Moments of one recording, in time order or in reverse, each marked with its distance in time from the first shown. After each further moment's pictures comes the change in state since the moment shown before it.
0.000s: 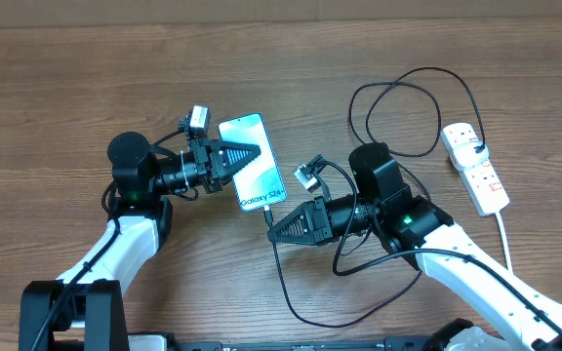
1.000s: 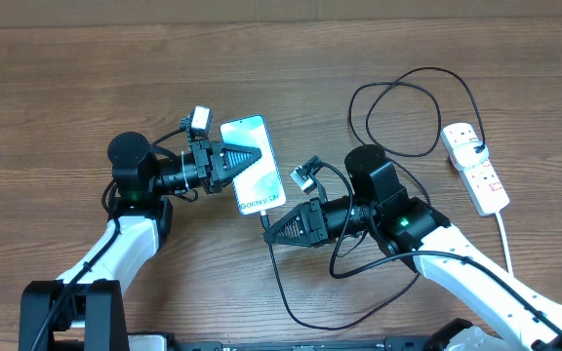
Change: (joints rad) left arm 0.000 0.000 0.000 0.001 0.031 0.045; right arm 0.026 0.000 0.000 0.026 0.024 0.033
